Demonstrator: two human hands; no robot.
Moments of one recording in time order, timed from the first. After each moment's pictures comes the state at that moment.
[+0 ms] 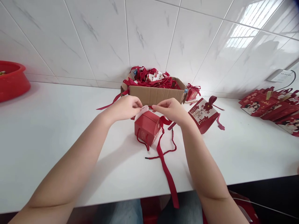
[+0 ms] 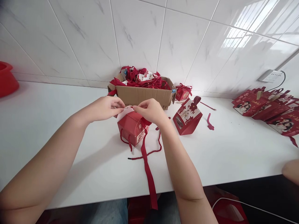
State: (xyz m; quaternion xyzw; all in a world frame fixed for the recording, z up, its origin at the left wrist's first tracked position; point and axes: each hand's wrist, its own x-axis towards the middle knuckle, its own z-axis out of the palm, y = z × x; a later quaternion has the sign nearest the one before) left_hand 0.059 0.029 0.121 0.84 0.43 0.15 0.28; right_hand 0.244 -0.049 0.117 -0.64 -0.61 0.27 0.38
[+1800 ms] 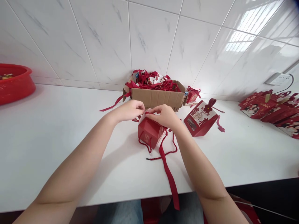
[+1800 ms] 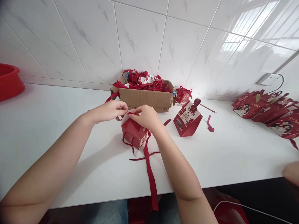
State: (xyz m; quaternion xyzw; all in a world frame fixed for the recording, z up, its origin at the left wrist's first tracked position) left_hand 0.060 0.031 0.120 0.81 0.40 0.17 0.40; right_hand 0.227 -0.038 0.099 -0.65 -0.66 0.19 0.33
